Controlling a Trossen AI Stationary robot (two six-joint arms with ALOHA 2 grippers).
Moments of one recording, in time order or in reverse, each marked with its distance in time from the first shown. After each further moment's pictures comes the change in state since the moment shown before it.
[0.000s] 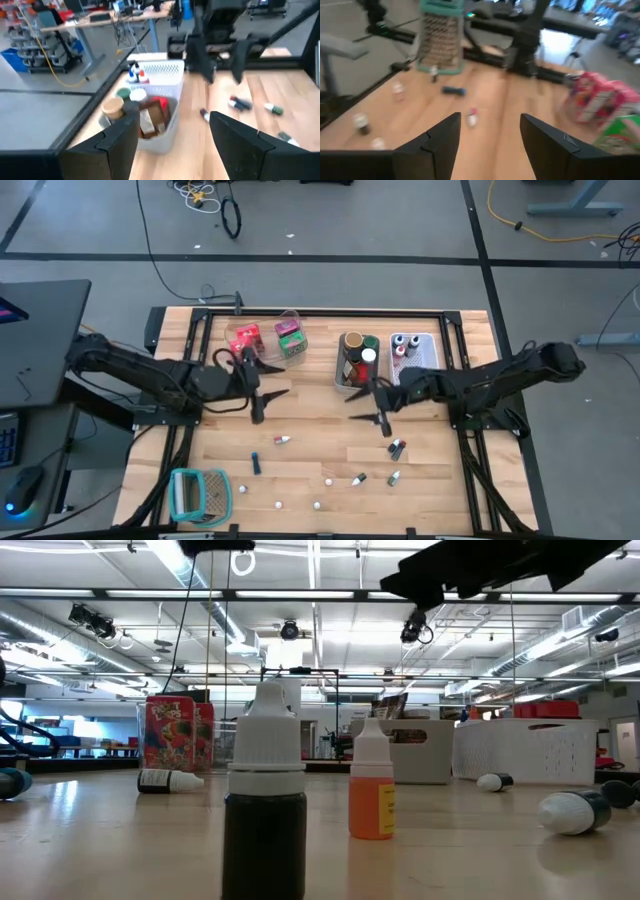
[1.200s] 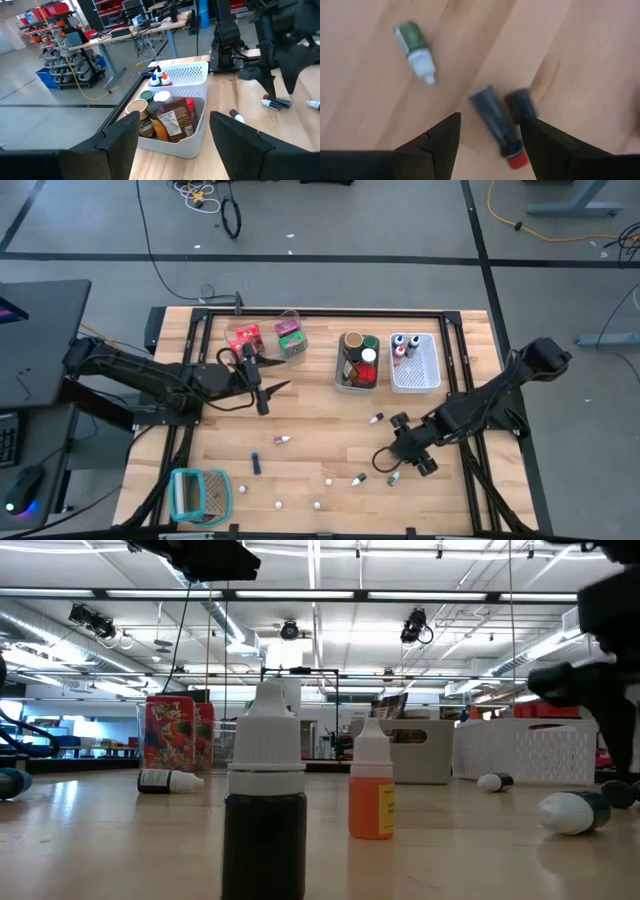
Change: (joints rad) left arm 0.080 -0.028 -0.203 0.282 -0.021 0.164; right arm 0.416 0.119 -0.025 -0.783 0.078 0.260
